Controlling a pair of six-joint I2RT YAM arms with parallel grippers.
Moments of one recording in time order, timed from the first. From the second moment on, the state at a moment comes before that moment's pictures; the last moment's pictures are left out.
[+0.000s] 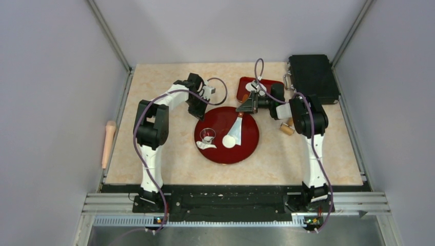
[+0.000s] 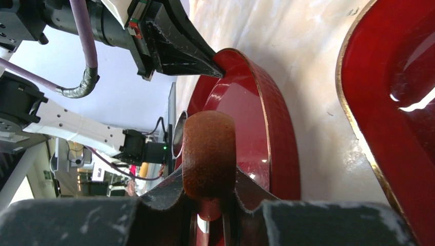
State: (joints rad) left arm -0.32 2.14 1.65 -0.79 0.27 0.18; right arm 0.22 2.34 1.28 0.79 -1.23 0.92
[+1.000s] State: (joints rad) left arm -0.31 2.13 1.63 -0.77 0.27 0.18; right arm 0.21 2.34 1.28 1.09 -1.26 1.21
